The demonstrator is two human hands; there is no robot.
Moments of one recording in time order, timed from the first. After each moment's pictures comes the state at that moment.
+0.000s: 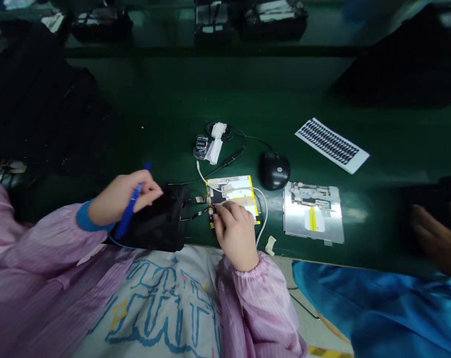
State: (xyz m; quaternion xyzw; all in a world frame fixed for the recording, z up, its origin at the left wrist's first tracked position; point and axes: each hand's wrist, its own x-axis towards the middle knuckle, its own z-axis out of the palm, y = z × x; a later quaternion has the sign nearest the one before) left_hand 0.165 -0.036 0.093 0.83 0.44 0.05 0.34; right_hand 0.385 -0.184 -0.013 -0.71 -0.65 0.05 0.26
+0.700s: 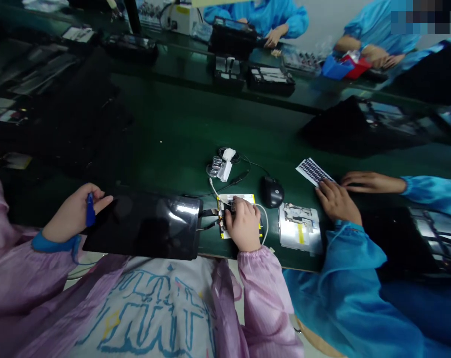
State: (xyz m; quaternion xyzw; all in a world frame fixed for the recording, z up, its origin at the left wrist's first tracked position) left_hand 0.010 -0.029 0.072 0.69 0.65 0.17 0.29; right_hand 0.384 -0.147 -0.035 -0.74 -0.64 -0.03 0.21
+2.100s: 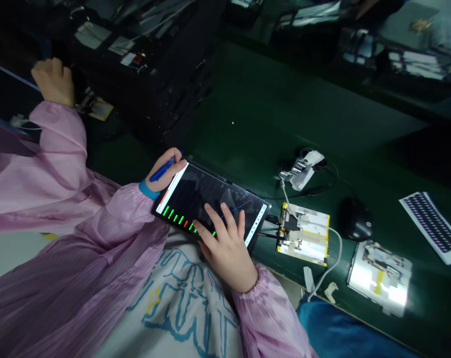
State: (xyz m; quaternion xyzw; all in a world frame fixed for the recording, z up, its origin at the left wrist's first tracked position) left_hand 0.014 -0.019 0.012 0.62 0.46 0.42 0.48; right_hand 0.222 -0.172 0.023 -0.49 -0.85 0.06 0.17
